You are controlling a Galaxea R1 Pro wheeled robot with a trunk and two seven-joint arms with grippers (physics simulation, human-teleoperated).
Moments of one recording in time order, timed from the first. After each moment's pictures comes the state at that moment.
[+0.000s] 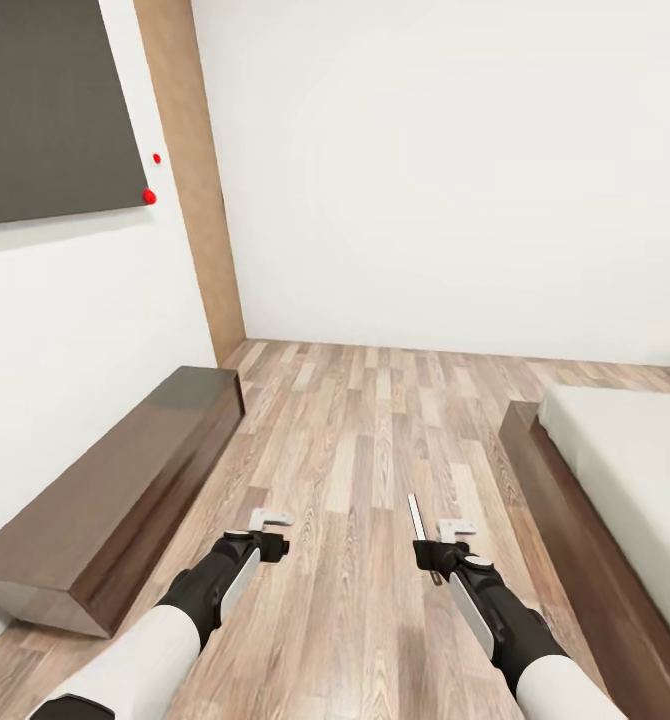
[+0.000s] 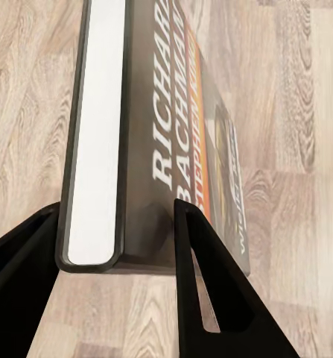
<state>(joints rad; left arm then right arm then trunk) -0.71 -0.10 -0.20 -0.54 0.12 0.45 0.14 -0.56 0.00 0.13 -0.72 -0.18 0.31 -0.06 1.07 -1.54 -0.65</state>
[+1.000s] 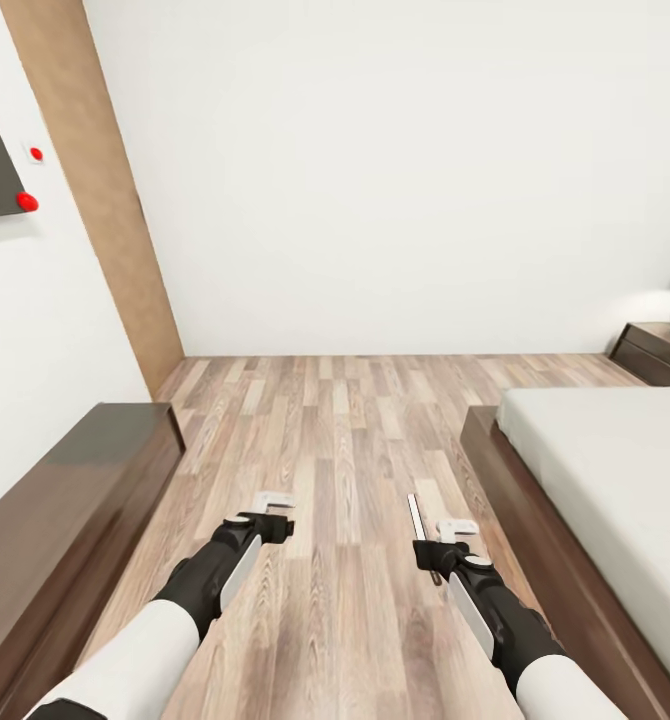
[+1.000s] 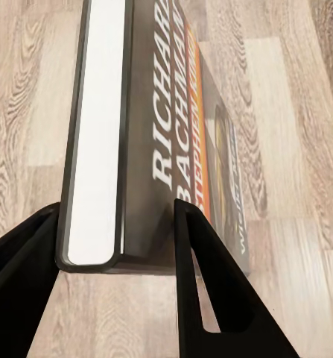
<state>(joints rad) -0.70 -0.09 -0.23 -0.64 0.14 0.45 0.12 -0.56 0.00 0.13 -0.72 -0.18 0.31 -0.06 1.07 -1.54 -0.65</state>
